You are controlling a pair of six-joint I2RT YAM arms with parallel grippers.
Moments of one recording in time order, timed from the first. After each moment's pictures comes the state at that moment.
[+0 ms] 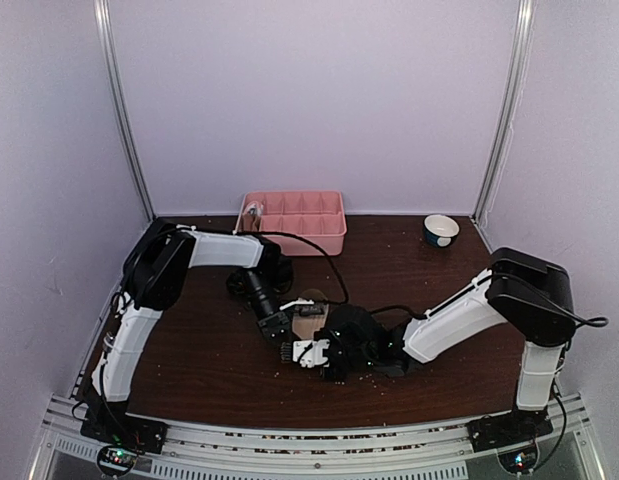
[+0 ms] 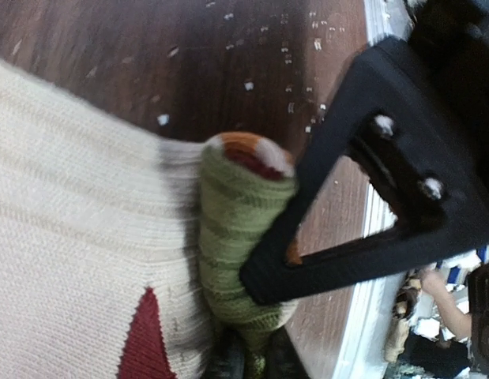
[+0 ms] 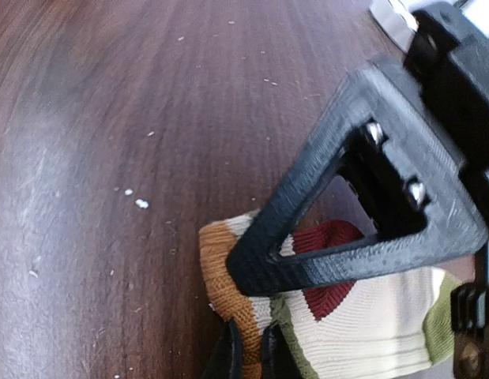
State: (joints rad) left arm -0.70 2.42 1.81 -1.31 0.83 0.73; right arm 1.11 1.93 0.87 0.41 0.02 -0.62
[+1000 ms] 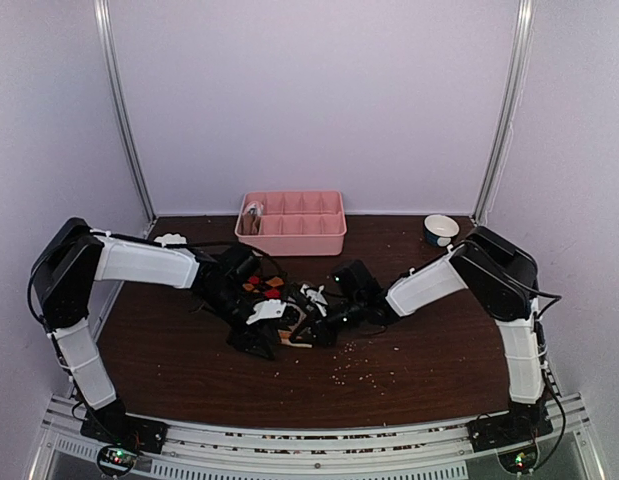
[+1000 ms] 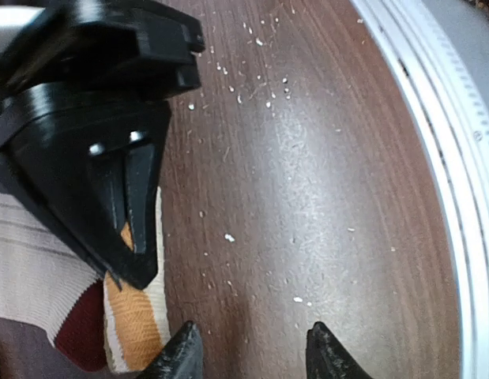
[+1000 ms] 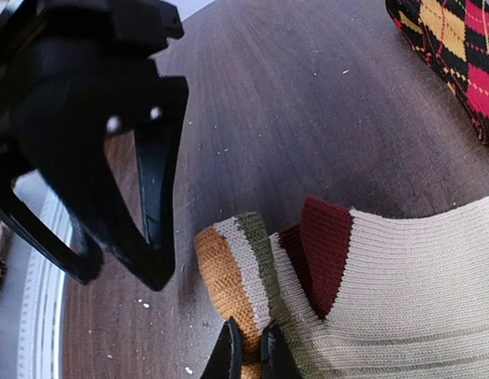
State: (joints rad) left arm -0.71 1.81 1.10 -0.58 0.65 0.91; right arm 0.81 2.17 1.16 0.26 -0.72 0.02
